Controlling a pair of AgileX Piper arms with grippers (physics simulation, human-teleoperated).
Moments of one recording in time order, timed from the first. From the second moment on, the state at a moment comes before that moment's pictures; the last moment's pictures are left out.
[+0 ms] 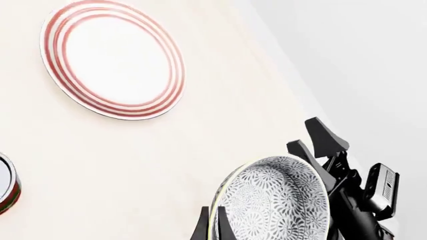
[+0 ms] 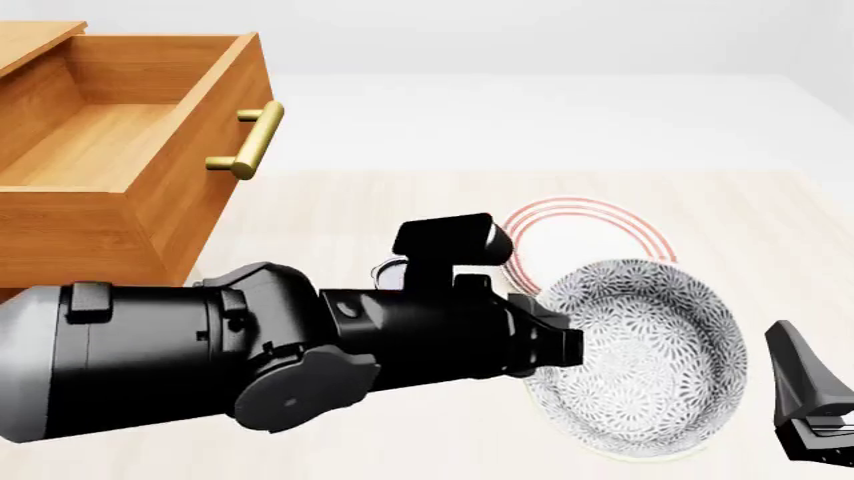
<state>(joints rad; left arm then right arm) -1.10 1.50 -0.93 0.00 -0.70 0.00 0.00 0.00 0.01 0.00</state>
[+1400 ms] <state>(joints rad) -0.91 1.28 -1.15 0.40 -0.59 0.00 0.00 0.00 0.01 0.00</state>
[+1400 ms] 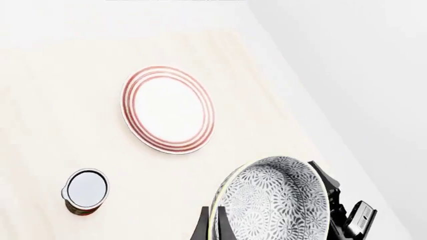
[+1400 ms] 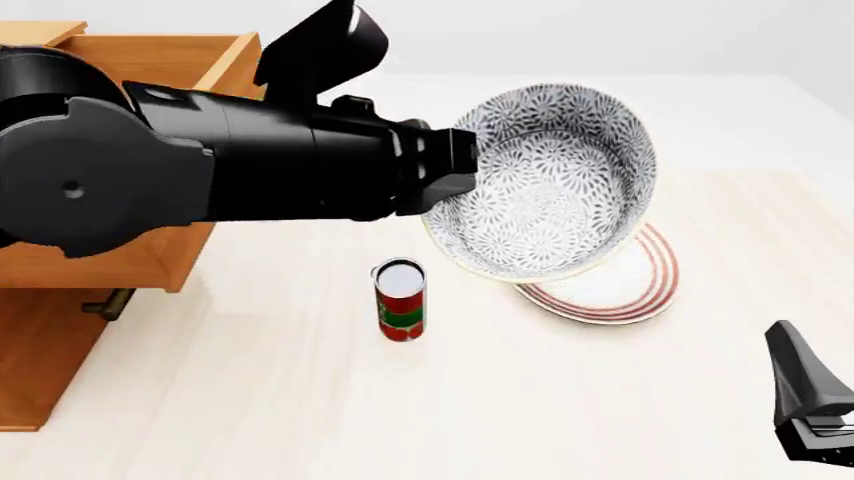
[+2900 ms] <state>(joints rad) -0.63 1.10 -1.27 0.62 -0.49 0.00 0.00 0.00 0.01 0.00</state>
